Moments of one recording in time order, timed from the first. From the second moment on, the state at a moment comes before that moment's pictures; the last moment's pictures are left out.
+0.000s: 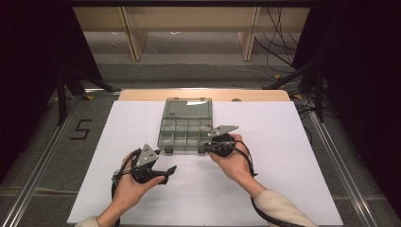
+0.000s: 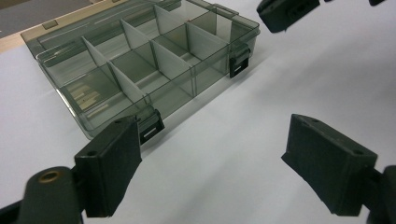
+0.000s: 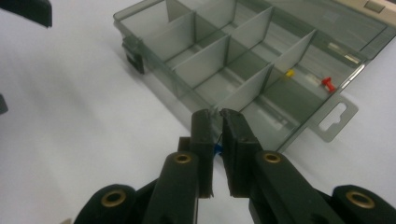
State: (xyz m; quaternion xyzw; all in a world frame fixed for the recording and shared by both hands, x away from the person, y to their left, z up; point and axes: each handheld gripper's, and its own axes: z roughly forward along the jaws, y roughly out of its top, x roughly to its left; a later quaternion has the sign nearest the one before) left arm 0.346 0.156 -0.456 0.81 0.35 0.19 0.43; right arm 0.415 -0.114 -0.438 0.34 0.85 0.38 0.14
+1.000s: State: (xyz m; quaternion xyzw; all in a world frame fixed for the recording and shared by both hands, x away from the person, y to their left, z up) left arm 0.347 0.157 -0.458 0.81 0.35 0.19 0.44; right arm 0.480 -0.112 -0.436 0.38 0.81 0.41 0.16
